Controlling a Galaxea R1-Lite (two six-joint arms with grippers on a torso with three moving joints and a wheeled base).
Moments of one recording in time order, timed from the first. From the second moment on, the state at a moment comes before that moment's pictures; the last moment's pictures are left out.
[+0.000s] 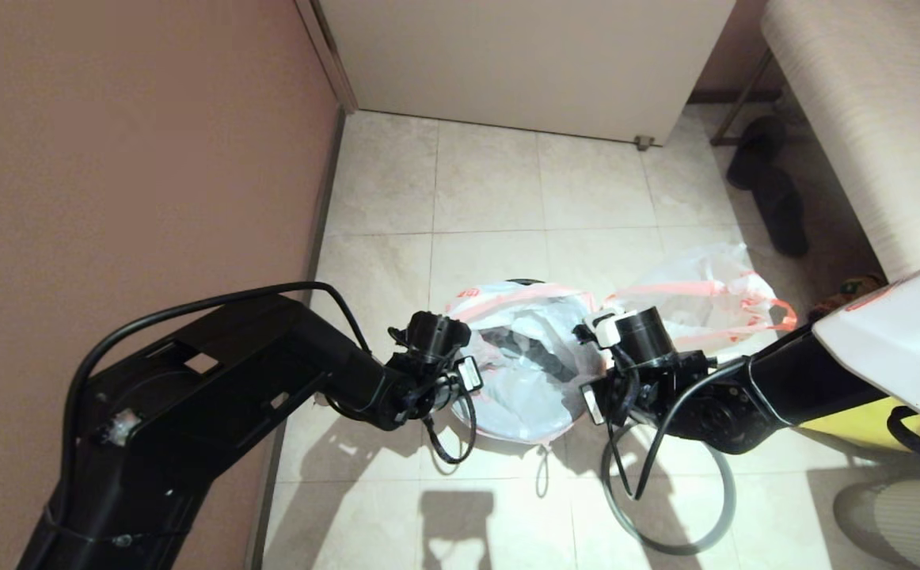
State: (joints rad) left arm -0.52 2.42 -1.39 -0.38 0.23 -0.63; right arm 0.54 2.14 -1.15 -0.32 -0.36 0.00
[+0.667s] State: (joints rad) left arm -0.52 2.42 -1.39 -0.37 0.24 -0.63; right arm 0.52 2.28 -1.26 -0.36 -0.36 0.00
